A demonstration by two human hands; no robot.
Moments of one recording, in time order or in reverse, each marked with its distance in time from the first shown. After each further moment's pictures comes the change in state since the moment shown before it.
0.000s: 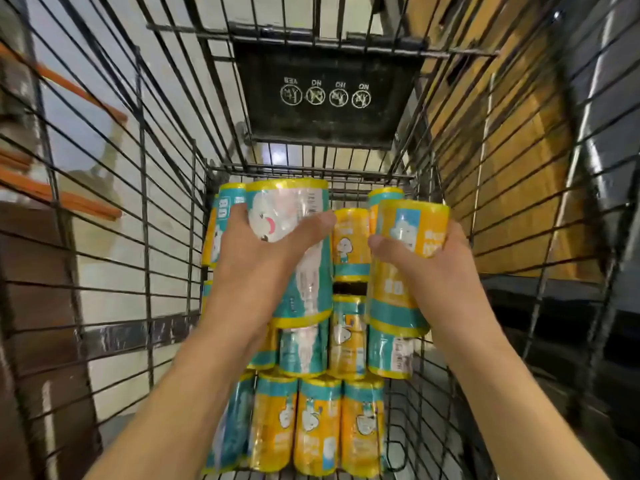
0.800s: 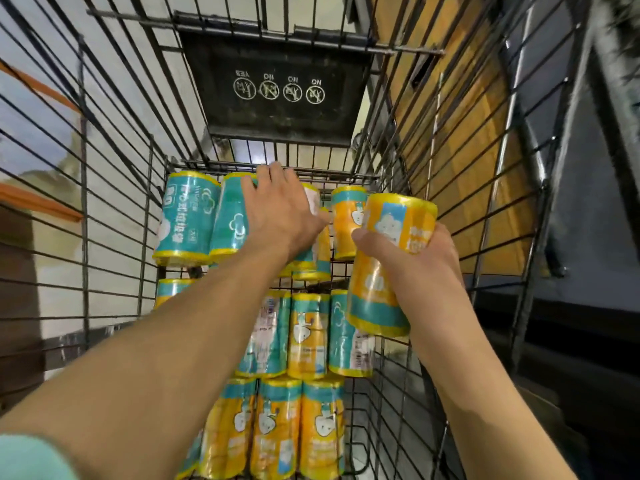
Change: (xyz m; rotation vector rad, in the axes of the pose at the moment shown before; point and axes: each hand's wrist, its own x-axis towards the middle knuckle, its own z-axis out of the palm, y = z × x) left_hand 0.110 -0.039 0.098 1.518 0.158 0.434; right_hand 0.002 0.008 -0.037 -0.027 0.103 0.065
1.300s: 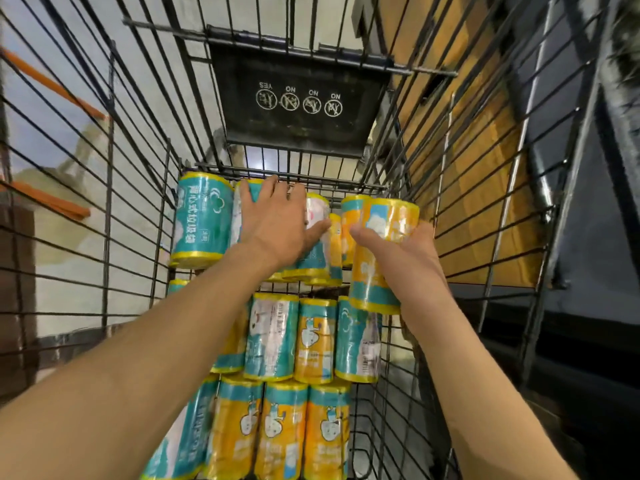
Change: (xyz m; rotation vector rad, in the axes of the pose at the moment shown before) left_hand -0.010 -0.040 0.001 -0.054 -0.033 0.167; right_hand 0.026 -0.005 0.032 -0.209 -0.017 0.075
